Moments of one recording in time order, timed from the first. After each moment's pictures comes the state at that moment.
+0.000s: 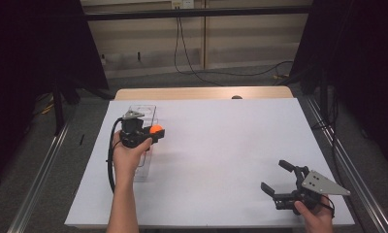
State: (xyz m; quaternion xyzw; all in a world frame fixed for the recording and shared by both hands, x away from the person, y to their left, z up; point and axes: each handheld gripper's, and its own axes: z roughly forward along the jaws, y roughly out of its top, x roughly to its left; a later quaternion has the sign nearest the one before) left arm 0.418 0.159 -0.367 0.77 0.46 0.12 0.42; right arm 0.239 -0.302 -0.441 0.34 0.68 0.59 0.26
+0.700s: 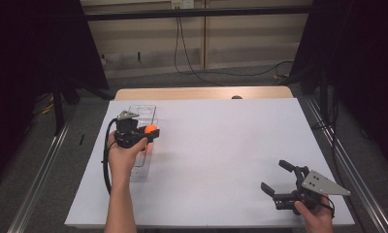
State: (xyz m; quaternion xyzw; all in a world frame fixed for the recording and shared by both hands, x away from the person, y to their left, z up) left arm 0.418 0.173 -0.368 0.76 0.47 0.13 0.42; right arm 0.238 -0.302 -0.441 0.34 0.68 0.59 0.26
